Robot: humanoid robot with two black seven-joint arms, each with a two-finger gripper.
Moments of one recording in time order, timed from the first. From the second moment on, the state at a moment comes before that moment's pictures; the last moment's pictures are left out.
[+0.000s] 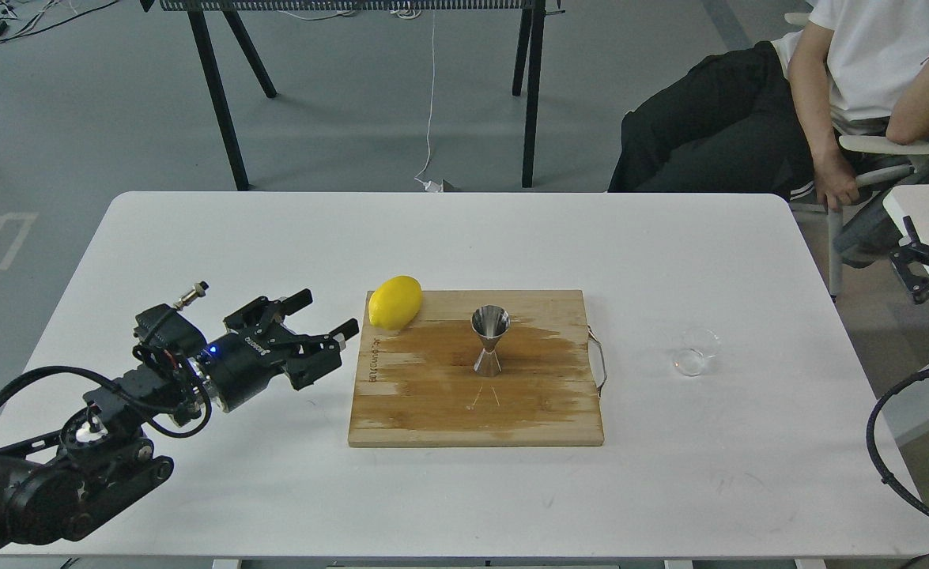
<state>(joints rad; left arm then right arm) -0.45 0.51 -0.52 -1.02 1.72 0.39 -0.47 0.20 -0.46 1.59 0.85 0.13 0.49 -0.04</state>
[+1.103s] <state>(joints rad) -0.64 0.48 -0.88 -0.83 -0.04 -0.35 -0.45 -0.13 -0.19 1.50 1.14 0.31 0.28 -0.19</state>
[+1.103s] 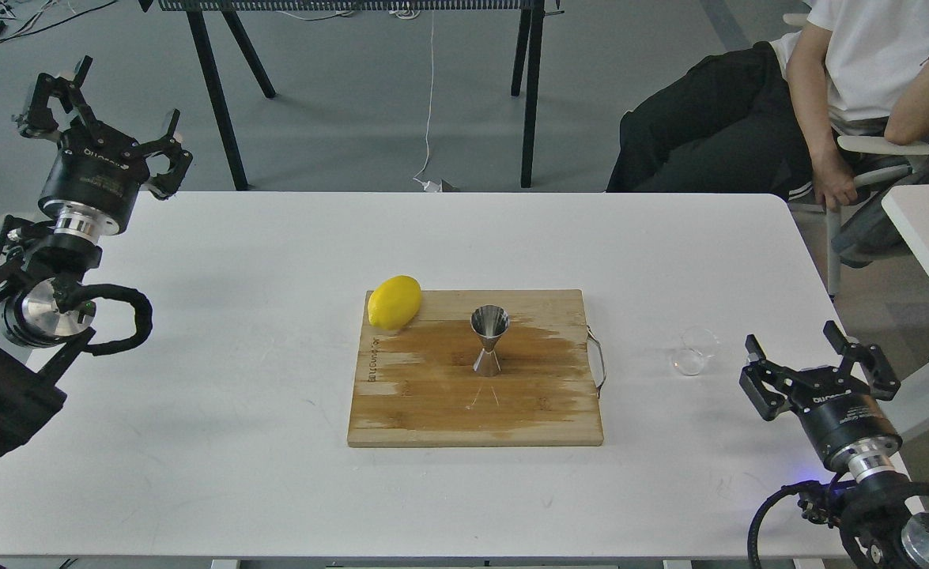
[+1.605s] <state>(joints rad) -0.65 0.49 -0.88 -0.83 -0.04 -0.35 -0.46 -0.04 -0.17 1.41 1.09 0.35 -0.04 -0.20</state>
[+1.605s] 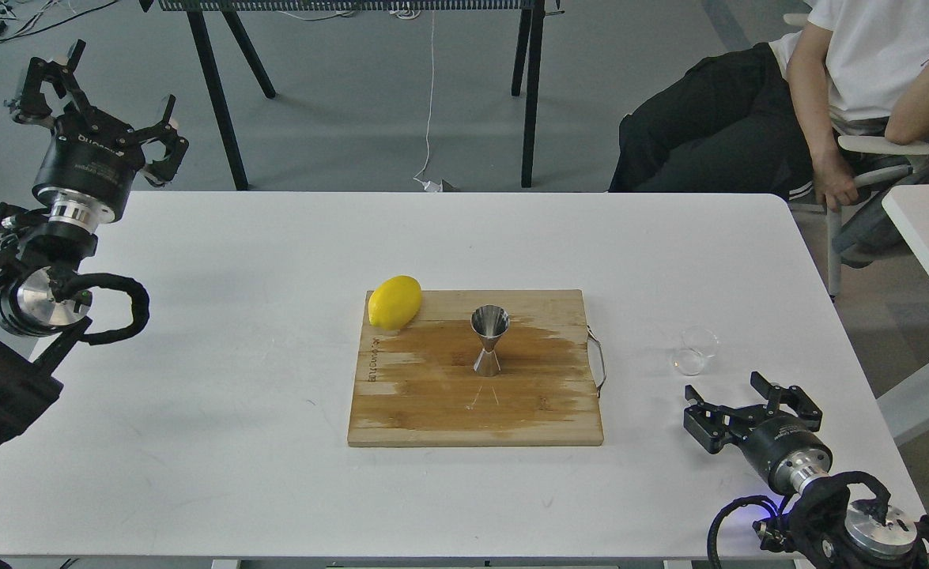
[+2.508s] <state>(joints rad) -0.65 0.49 -0.88 -0.83 -0.04 -0.34 -0.46 0.15 -0.15 1.40 0.96 0.35 -0.15 -0.20</state>
